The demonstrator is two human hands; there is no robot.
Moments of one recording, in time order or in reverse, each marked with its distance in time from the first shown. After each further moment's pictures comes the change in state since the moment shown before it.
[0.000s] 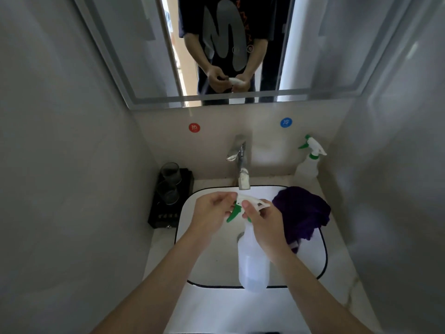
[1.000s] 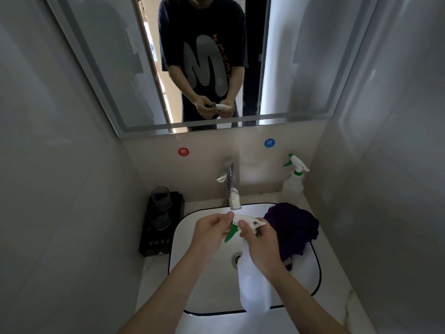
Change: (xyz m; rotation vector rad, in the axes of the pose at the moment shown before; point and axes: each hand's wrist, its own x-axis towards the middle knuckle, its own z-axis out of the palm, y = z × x) left_hand 0.009 -0.007 0.006 -0.076 -0.114 -0.021; right_hand -0.002 0.006 0.000 -0.050 0.094 -0.069
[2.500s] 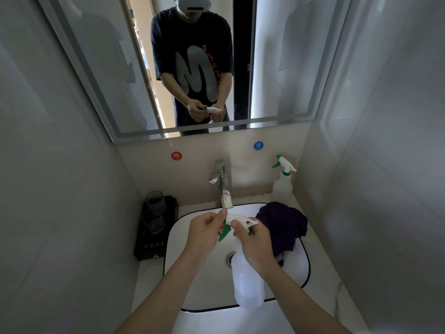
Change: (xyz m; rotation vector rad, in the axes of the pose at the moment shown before) left_hand -0.014 0.003 0.005 0.224 0.073 0.082; right_hand -0.012 -0.004 -0.007 -0.029 -0.012 -0.046
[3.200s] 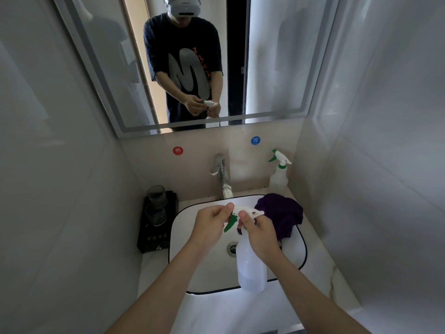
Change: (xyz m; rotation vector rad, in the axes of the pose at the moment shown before) left_hand -0.035 0.005 -0.013 0.066 -0.141 0.082; right_hand -0.031 -0.004 -0.007 -0.045 -0.050 -0.060
